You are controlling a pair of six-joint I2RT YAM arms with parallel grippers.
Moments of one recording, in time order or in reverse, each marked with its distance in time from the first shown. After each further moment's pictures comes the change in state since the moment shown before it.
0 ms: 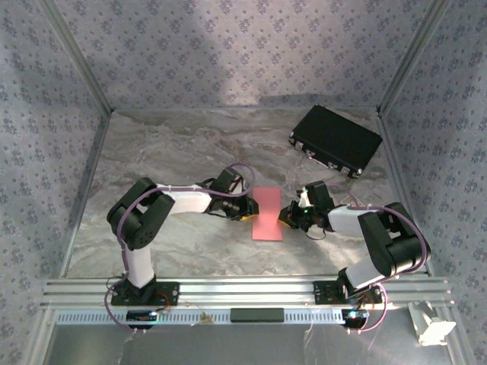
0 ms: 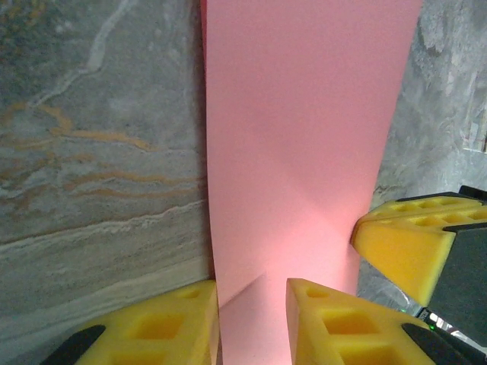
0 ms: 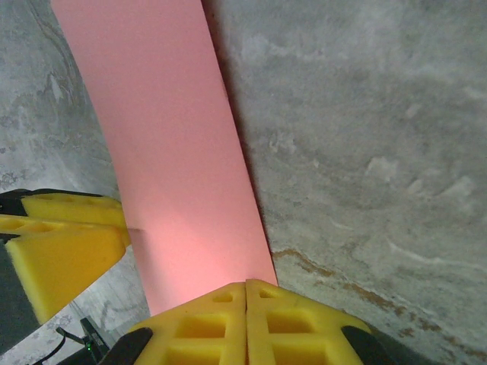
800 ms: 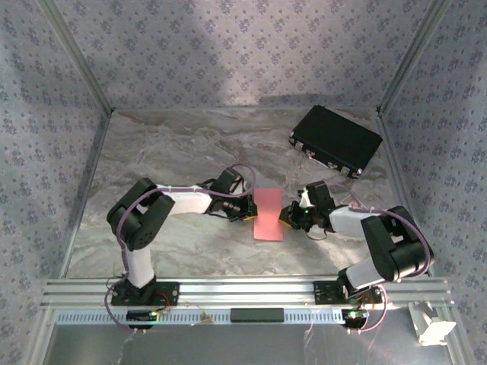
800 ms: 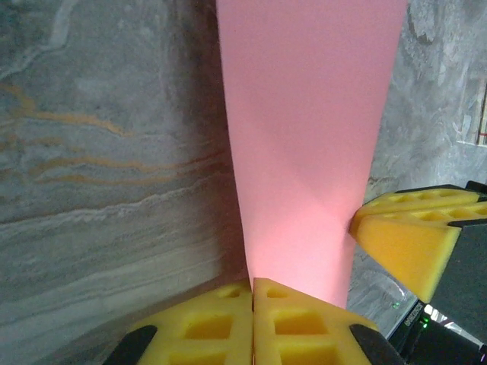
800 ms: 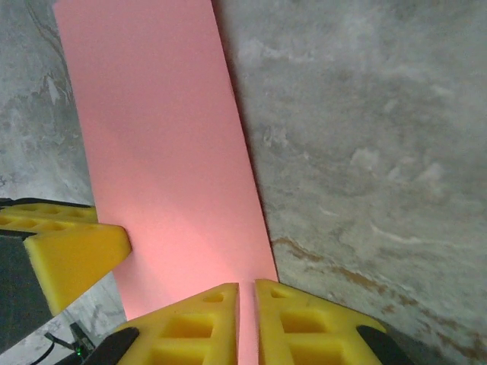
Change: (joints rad) left arm -0.002 -0.010 -0.009 0.007 0.007 -0.009; right arm 0.003 -0.051 0.000 -0.053 0.035 -0.018
